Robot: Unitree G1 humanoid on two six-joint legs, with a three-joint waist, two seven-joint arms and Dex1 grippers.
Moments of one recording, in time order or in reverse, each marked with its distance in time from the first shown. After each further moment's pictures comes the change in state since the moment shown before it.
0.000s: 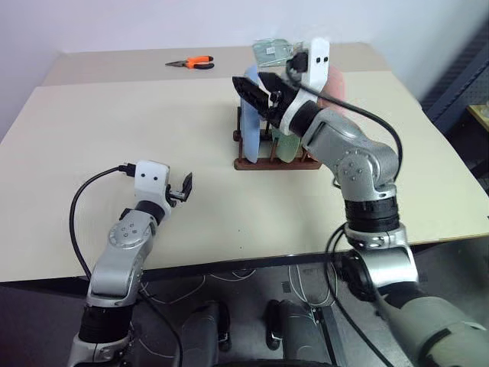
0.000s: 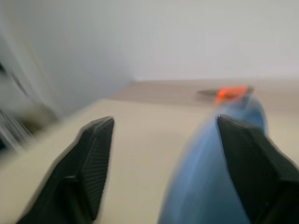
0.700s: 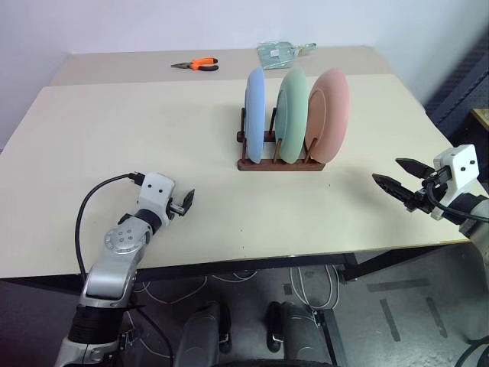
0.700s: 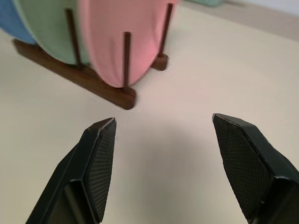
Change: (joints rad) left arm 0.024 0.120 -0.026 0.123 0.063 -0.082 -0.178; right arm 0.741 -0.453 -0.527 0.022 -0.005 -0.144 0.406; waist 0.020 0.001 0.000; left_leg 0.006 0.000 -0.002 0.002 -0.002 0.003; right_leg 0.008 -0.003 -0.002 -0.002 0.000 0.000
